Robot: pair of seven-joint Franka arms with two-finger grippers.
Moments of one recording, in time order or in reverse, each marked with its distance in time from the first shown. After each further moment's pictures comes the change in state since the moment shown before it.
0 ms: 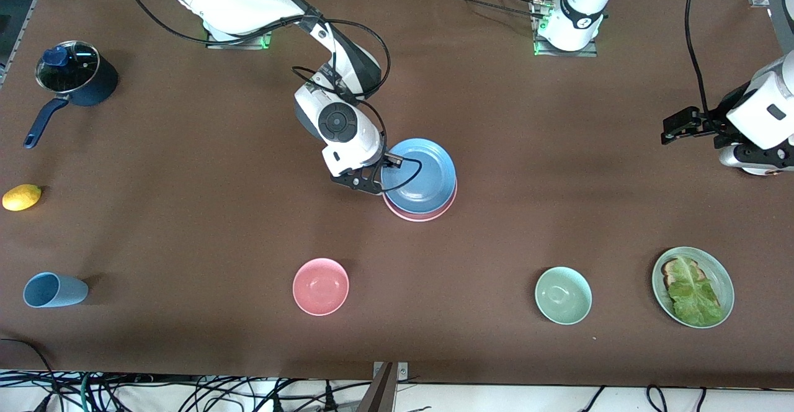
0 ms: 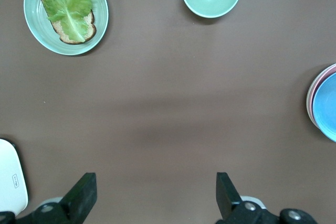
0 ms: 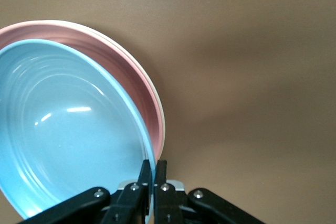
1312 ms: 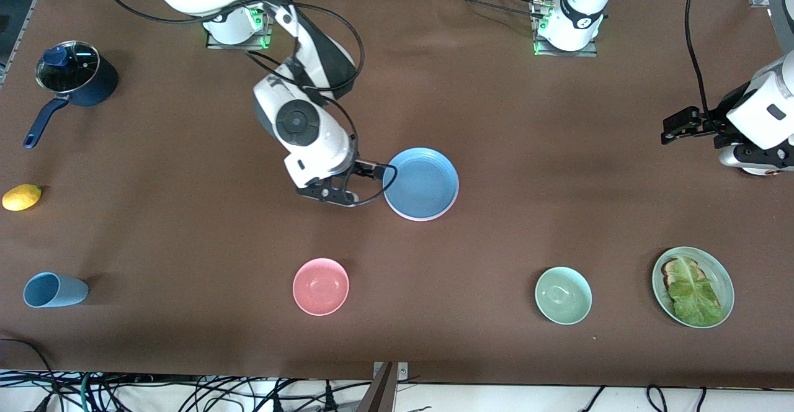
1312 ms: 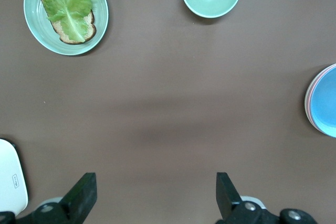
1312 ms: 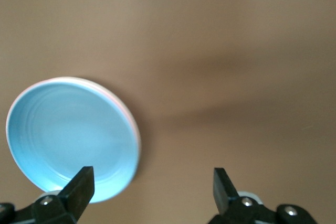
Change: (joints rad) left arm 0.000 0.000 0.000 0.000 0.000 0.000 0.000; right arm -0.112 -0.144 -0.038 0.107 -0.014 -0.257 -0.204
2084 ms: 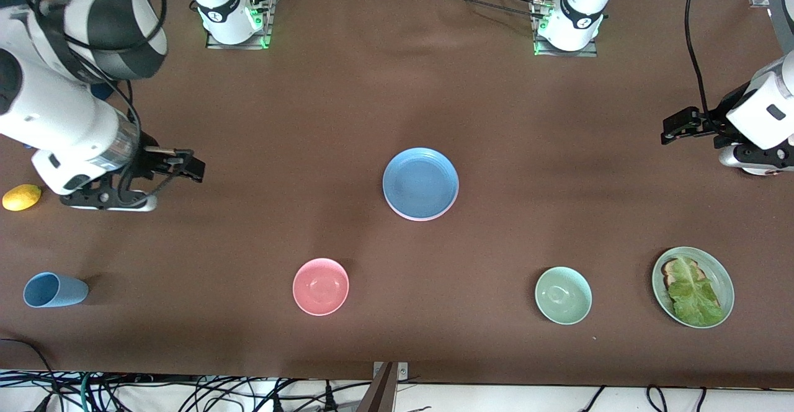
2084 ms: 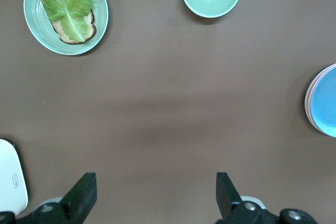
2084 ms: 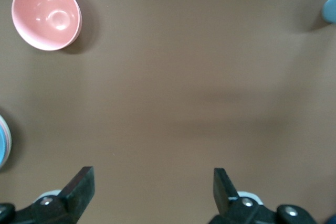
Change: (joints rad) left arm 0.000 0.000 0.000 0.000 0.000 0.000 0.000; right arm -0.135 -0.300 -0.311 0.059 0.005 -0.350 -0.621
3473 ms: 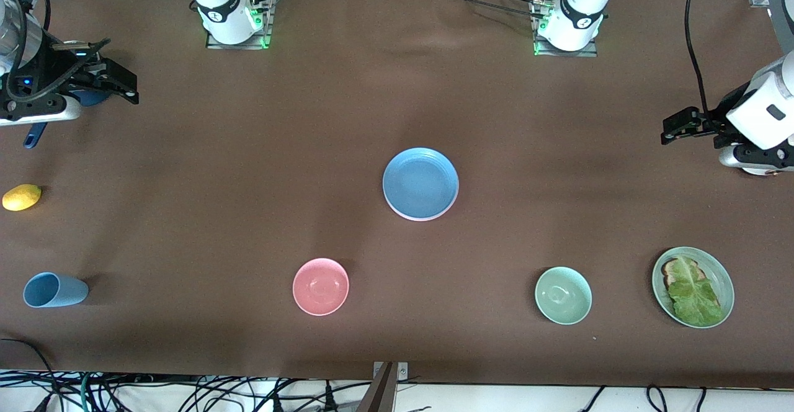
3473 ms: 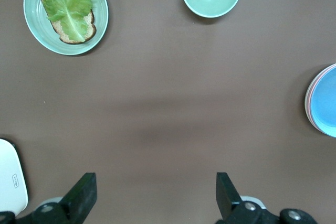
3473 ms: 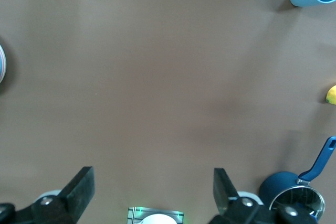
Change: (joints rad) left arm 0.000 0.000 0.000 0.000 0.000 0.000 0.000; right arm -0.022 -0.192 -0.048 -0.014 -0.005 -0.242 -0.204
